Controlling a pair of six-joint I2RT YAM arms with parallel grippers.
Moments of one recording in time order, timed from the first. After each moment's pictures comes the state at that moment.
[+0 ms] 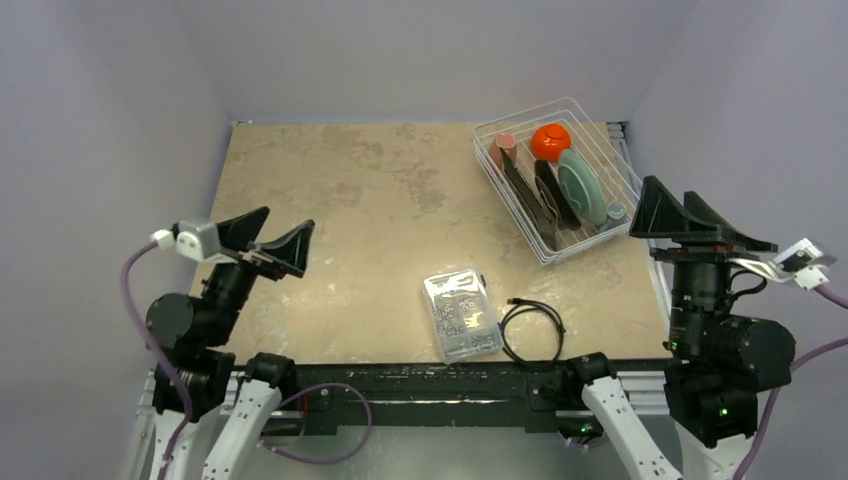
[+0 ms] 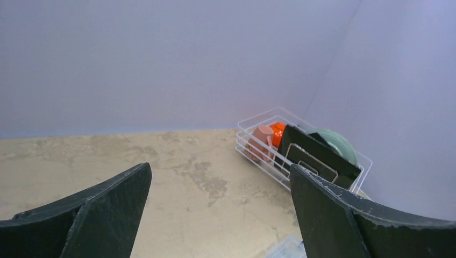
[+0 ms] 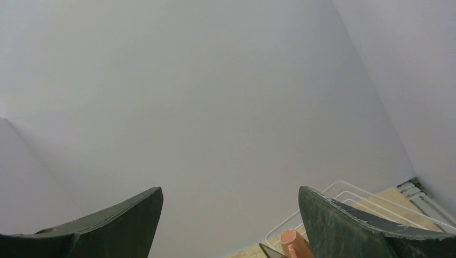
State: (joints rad) left arm -0.21 0.37 0.82 -0.22 0.16 -0.33; right arm 0.22 0.44 1.17 -0.27 0.32 0.47
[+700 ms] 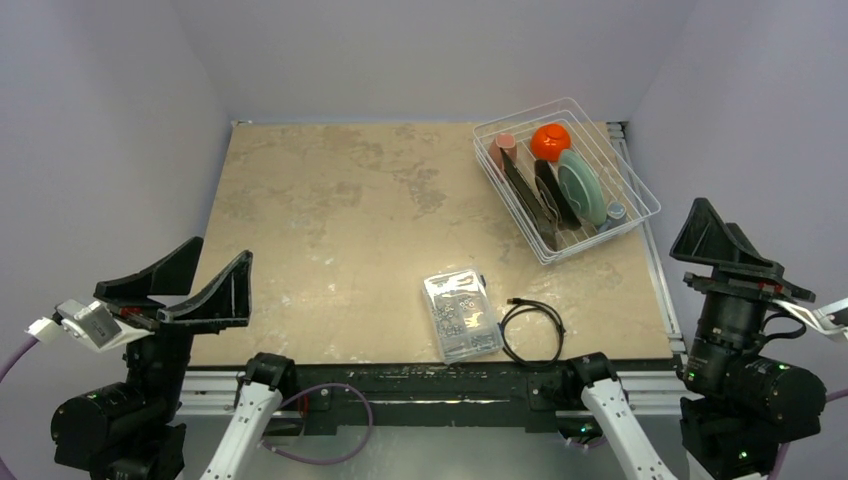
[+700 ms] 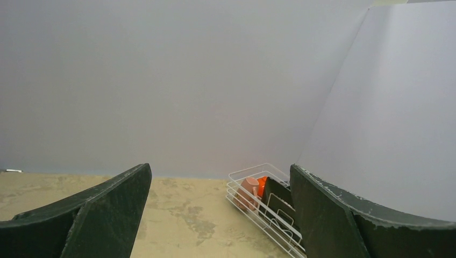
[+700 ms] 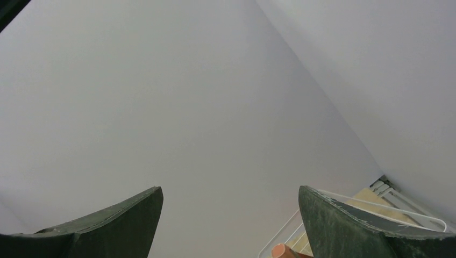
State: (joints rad) left arm -0.21 0.22 1.18 -0.49 0.02 -0.39; right arm 0.22 0.35 1.21 -0.36 0.51 0.51
